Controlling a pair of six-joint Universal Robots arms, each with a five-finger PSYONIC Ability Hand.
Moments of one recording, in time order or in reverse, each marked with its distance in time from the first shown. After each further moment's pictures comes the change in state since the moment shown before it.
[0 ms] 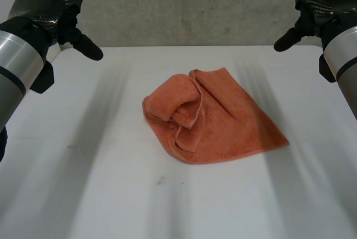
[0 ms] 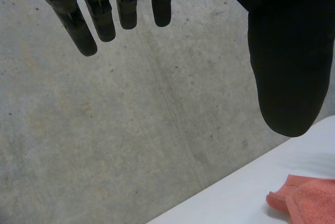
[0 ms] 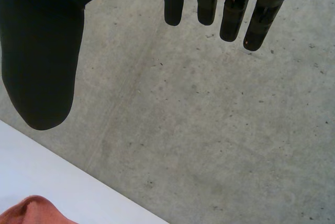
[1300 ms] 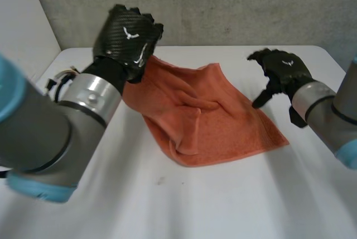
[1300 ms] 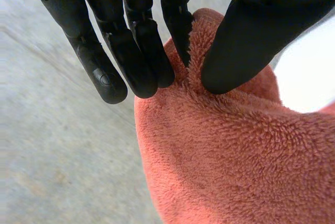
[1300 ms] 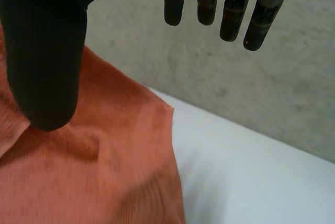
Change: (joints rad) left arm -0.265 -0.145 -0.112 0.329 -0.058 0.561; right arm -0.045 0.286 0.017 0.032 -0.183 0.059; left_hand 0.896 0.987 0.971 0.982 0.907; right_hand 0.000 0.000 0.000 0.000 0.000
